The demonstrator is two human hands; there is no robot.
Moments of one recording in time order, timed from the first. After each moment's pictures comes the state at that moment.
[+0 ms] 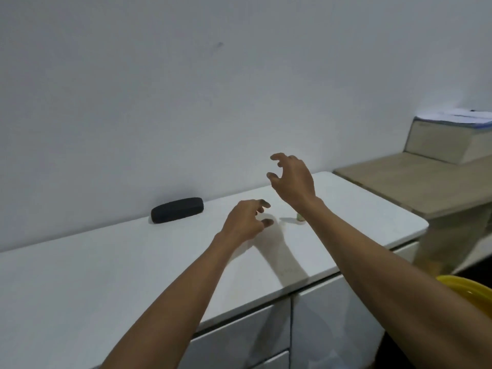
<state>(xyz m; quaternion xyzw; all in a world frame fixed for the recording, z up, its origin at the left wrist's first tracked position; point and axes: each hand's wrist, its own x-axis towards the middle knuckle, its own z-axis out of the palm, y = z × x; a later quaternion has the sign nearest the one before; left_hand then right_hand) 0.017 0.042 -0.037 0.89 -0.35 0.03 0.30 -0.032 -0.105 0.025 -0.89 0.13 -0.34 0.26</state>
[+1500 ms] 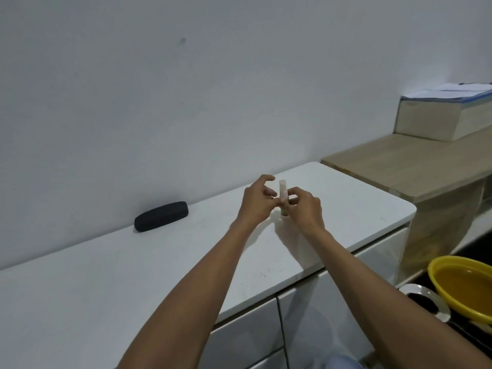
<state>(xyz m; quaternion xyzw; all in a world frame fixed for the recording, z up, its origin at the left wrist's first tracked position) 0.012 -0.041 -0.028 0.80 -0.33 -0.02 0.51 -0.071 -0.154 -0.059 -0.80 0.22 -0.30 0.47</state>
